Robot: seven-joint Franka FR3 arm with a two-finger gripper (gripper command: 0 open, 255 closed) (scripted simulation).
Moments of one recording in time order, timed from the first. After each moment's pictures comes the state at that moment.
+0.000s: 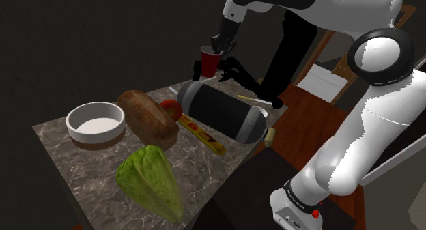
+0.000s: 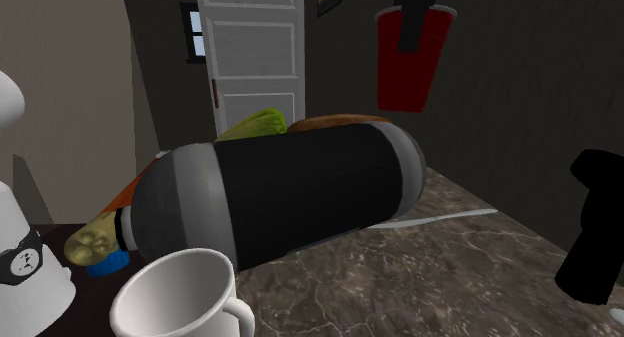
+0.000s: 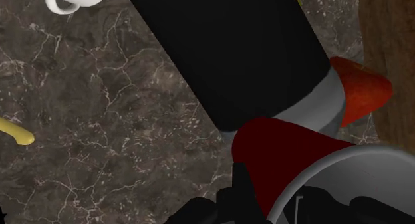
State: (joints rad) arm 0.10 0.10 -0.08 -1.59 0.08 1.68 0.15
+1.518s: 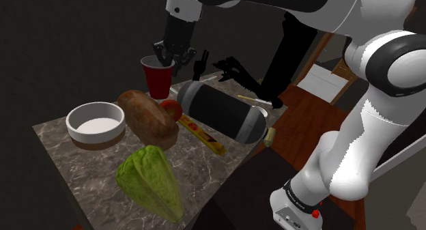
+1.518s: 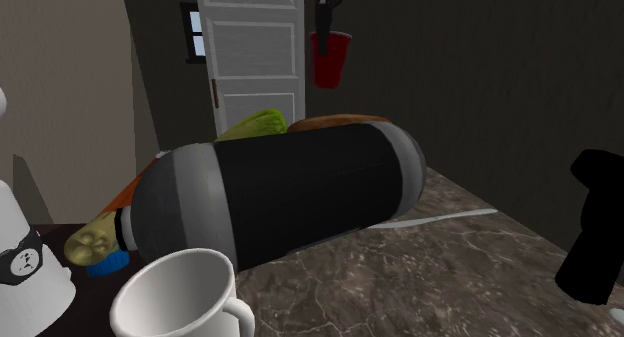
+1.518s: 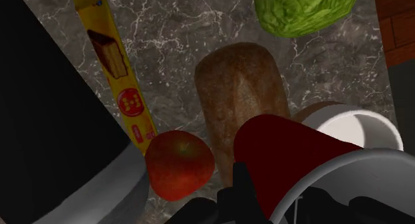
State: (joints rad) arm 0.38 0.12 0.16 -1.58 0.05 1.73 0.68
